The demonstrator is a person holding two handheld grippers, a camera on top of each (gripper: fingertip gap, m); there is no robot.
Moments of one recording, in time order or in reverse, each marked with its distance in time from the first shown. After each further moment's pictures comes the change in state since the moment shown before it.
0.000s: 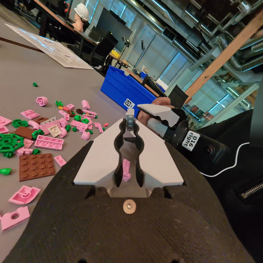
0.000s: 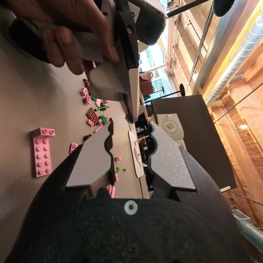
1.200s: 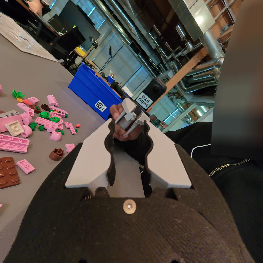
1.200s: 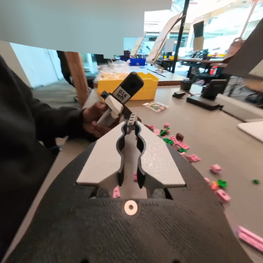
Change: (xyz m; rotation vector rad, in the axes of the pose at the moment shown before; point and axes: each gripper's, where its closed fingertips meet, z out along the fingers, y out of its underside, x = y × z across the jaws) left arm 0.018 -0.008 -0.006 0.041 0.249 -0.217; right arm 0.025 -0.008 -0.014 0.336 -0.472 1.218
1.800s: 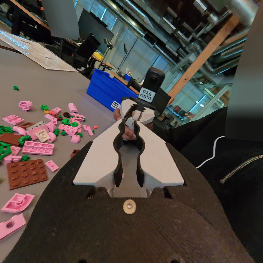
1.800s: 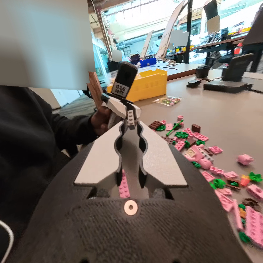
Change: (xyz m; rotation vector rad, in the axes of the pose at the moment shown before) left arm -0.005 0.001 -0.004 -0.039 -0.125 0.202; right arm 0.002 0.012 0.003 0.017 -0.075 0.197
